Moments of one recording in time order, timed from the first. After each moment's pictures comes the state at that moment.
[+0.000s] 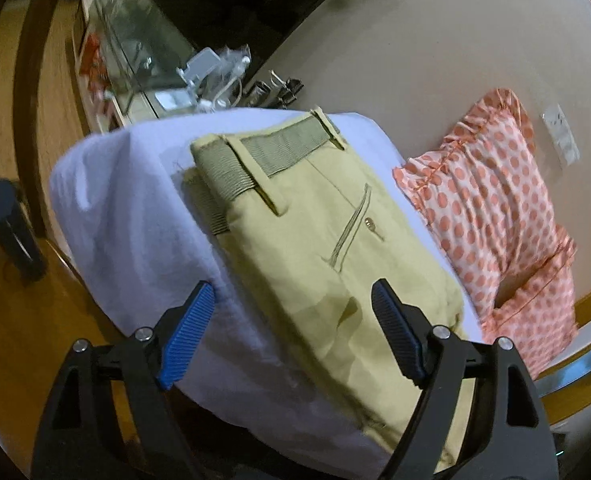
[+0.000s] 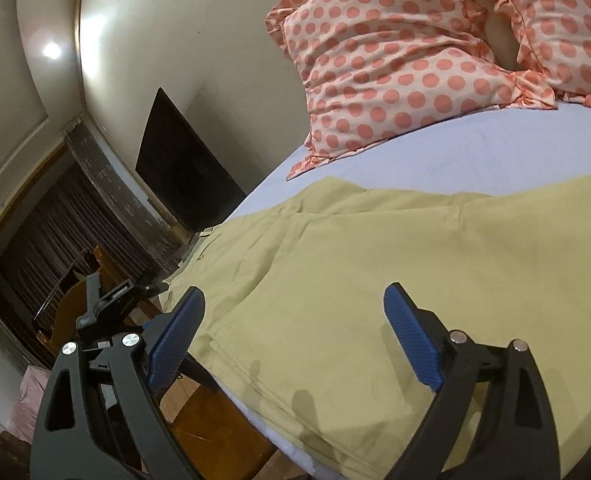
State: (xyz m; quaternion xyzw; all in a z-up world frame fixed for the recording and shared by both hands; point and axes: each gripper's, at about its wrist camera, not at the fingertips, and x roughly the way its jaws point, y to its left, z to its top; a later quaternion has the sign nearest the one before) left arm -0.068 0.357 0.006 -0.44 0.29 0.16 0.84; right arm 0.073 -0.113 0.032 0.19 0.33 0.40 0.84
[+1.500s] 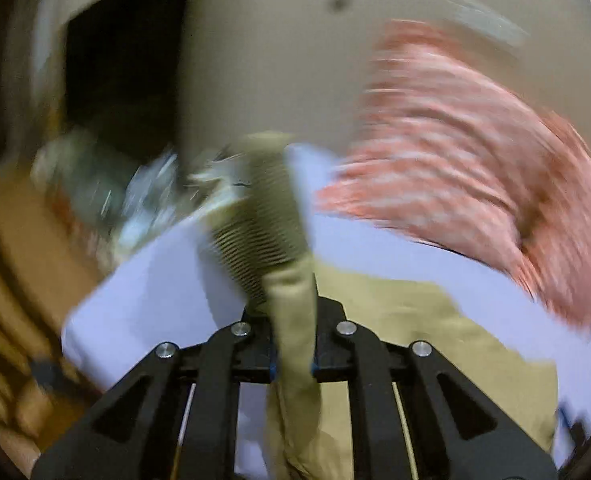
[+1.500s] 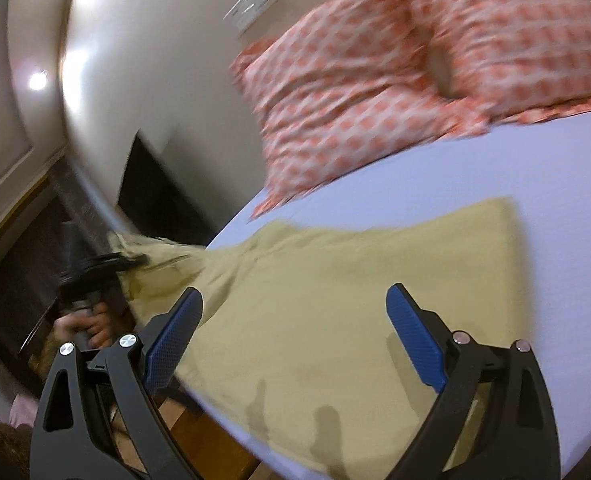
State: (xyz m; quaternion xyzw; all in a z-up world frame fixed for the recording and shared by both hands) left arm 0.038 0.220 0.135 -0.12 0.30 0.16 0.93; right arm 0.071 -0.204 0.039 0.23 0.28 0.33 0.87
